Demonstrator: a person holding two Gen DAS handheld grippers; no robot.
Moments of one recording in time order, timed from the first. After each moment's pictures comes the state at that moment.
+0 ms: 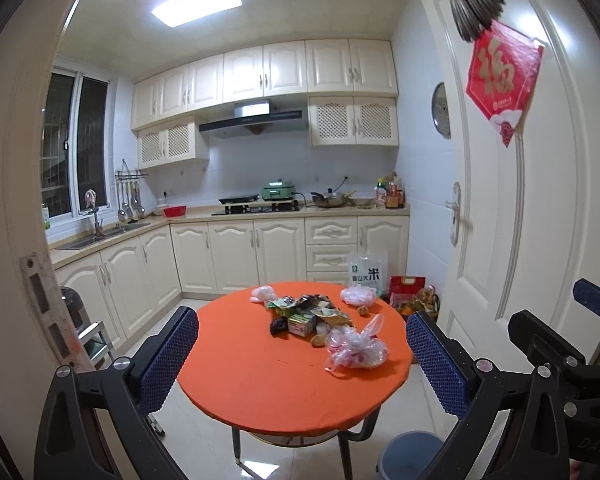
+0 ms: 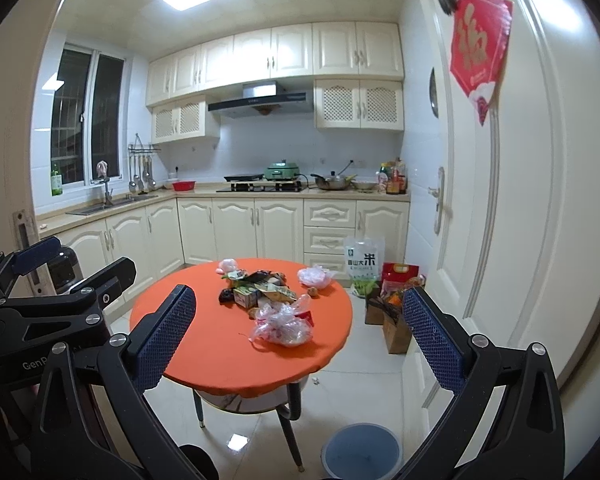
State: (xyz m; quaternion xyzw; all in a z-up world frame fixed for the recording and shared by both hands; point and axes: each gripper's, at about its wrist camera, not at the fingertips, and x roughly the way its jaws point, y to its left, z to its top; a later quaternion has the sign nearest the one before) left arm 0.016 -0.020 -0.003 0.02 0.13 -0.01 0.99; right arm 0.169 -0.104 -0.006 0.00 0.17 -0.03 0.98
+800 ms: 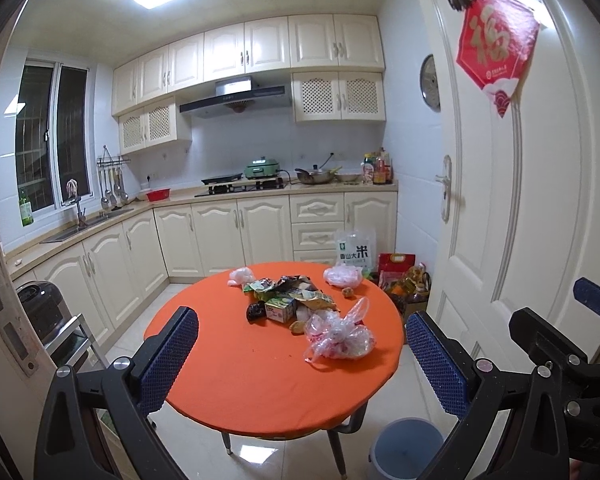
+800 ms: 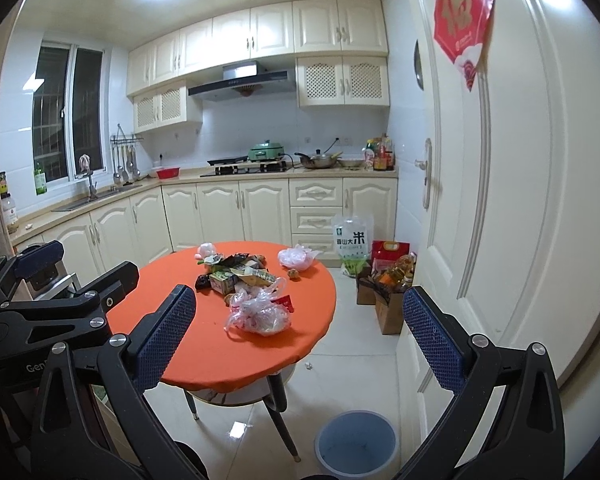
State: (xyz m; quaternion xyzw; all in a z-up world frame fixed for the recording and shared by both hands) left arm 0.087 -0.034 -0.026 0.03 0.16 -0.03 0.99; right arm 0.200 -0.134 -0.029 0.01 0.21 -0.04 0.98
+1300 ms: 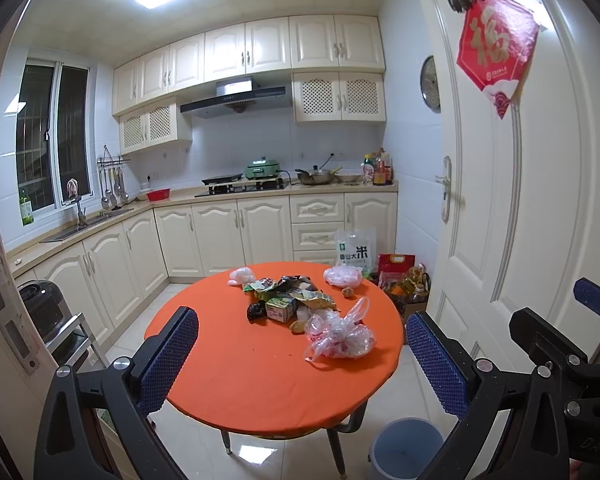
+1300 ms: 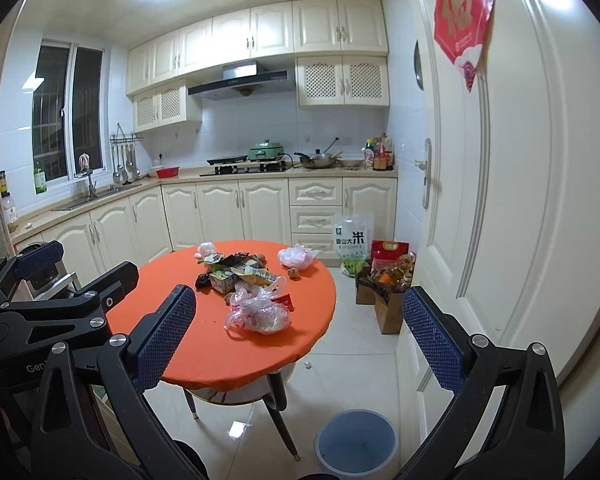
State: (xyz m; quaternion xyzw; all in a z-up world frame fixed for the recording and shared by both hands) left arm 0.086 -0.035 -0.024 0.03 0.16 -0.03 0.99; right arm 0.199 -0.134 -0.028 0.01 0.21 -0.04 0.98
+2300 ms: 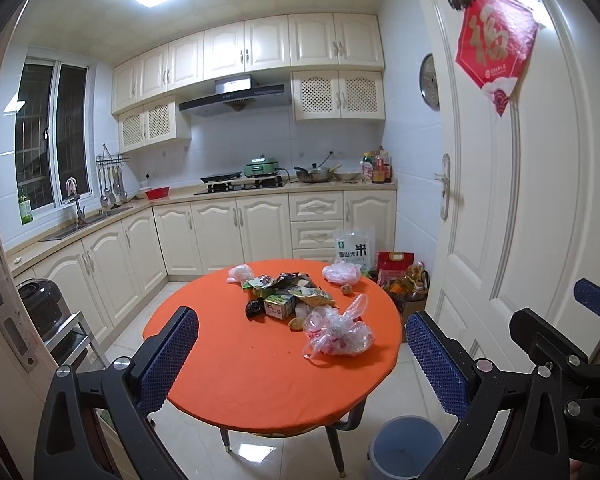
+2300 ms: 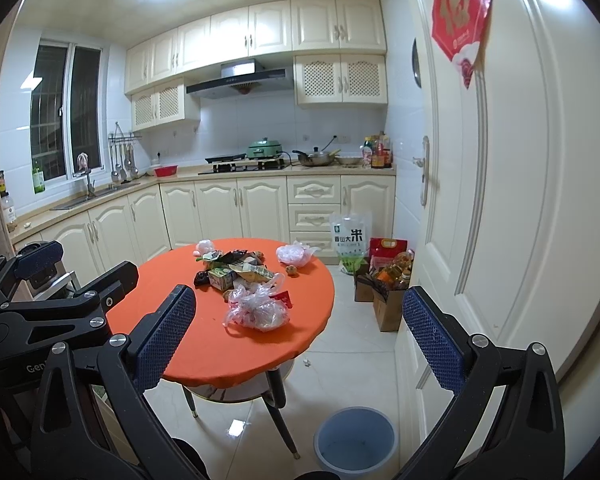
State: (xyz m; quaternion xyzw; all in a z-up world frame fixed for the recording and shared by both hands) left arm 0.079 -0.037 -0.026 0.03 0.16 -0.03 0.99; right arm 0.195 -0.134 -0.031 0.02 0.21 -0.04 0.98
